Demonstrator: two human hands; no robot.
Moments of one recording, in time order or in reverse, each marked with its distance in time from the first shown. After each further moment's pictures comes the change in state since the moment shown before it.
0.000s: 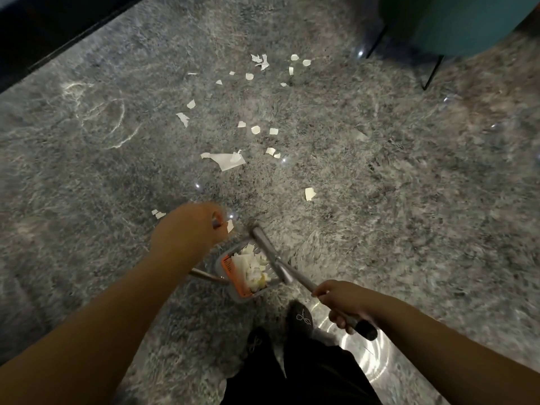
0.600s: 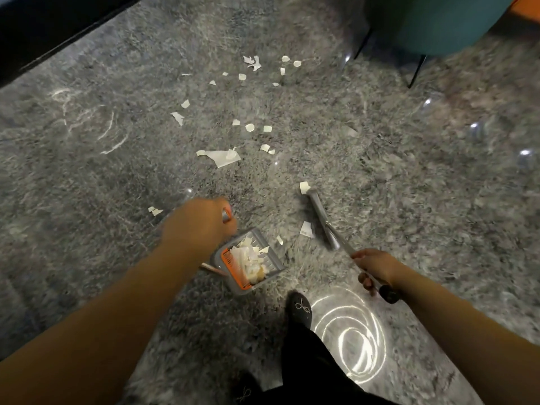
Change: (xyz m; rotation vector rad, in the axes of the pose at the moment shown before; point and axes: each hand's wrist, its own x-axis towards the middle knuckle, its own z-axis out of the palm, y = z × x) left_hand -0.045 0.000 0.013 0.018 0.031 0.056; right_hand -0.006 0.048 -0.025 0.324 0.372 -0.029
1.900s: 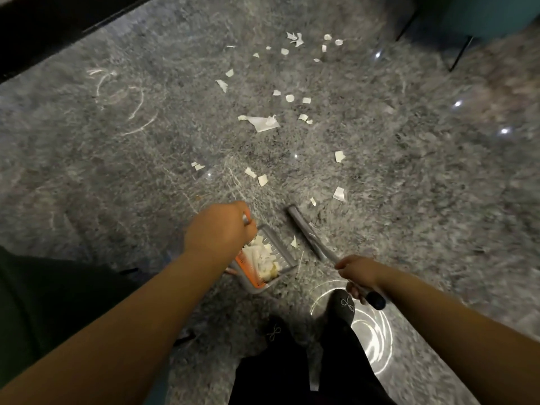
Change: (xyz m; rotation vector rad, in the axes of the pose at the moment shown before) left_hand -0.230 -0.112 0.052 -0.114 0.018 -0.094; right_hand -0.097 0.154 0.191 -0.290 -0.176 -0.074
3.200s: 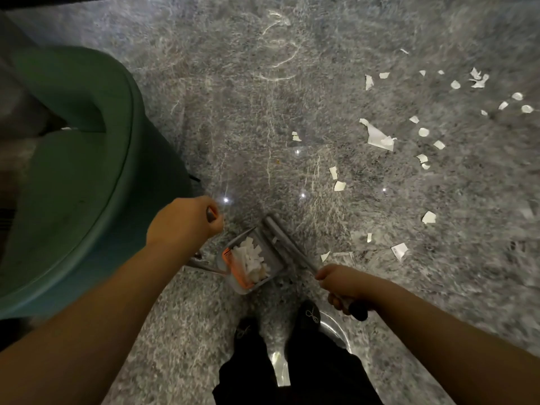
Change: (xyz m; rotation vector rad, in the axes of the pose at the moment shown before) left_hand -0.140 -0.049 0.013 -0.103 0.234 -0.736; right_hand 0.001 -0.081 0.031 -0.863 -0.487 -0.109
